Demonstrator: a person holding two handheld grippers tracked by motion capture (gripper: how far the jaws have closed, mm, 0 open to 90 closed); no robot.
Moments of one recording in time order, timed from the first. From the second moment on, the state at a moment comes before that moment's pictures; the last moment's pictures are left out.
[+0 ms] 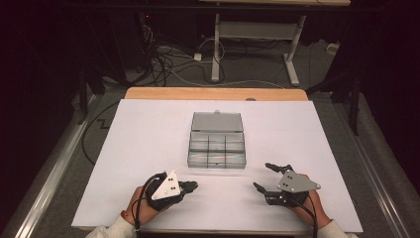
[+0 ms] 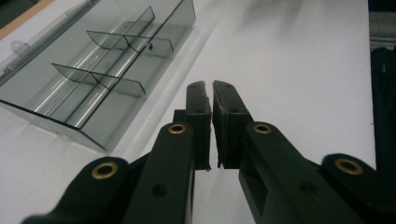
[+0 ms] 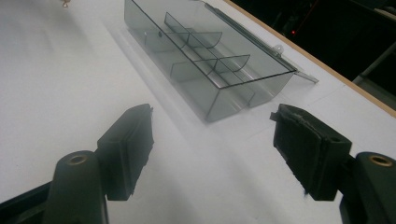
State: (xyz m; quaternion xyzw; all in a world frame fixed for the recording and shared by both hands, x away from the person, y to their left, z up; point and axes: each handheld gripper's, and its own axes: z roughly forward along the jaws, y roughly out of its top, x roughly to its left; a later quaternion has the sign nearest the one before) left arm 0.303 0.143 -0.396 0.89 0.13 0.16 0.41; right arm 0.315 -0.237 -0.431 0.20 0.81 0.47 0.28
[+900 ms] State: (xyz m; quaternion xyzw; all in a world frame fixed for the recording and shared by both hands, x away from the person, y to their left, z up) left arm 0.326 0.144 -0.377 0.86 0.15 0.17 0.45; right arm 0.316 -0.236 -0.433 0.21 0.81 0.47 0.29
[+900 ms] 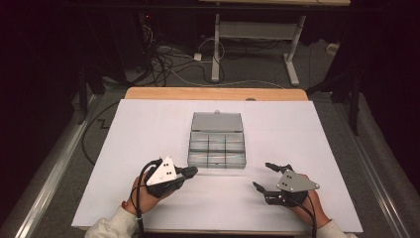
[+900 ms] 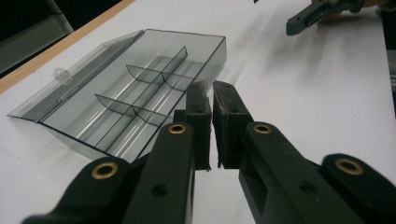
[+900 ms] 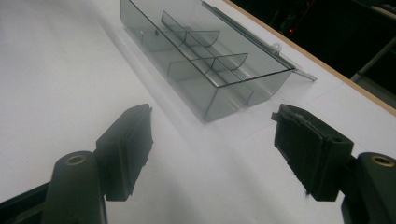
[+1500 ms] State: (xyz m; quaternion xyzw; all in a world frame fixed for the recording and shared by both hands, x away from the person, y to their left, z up) left arm 0.344 0.135 -0.372 0.86 0.15 0.18 0.46; right arm 0.316 -0.234 -0.435 0.21 0.81 0.47 0.28
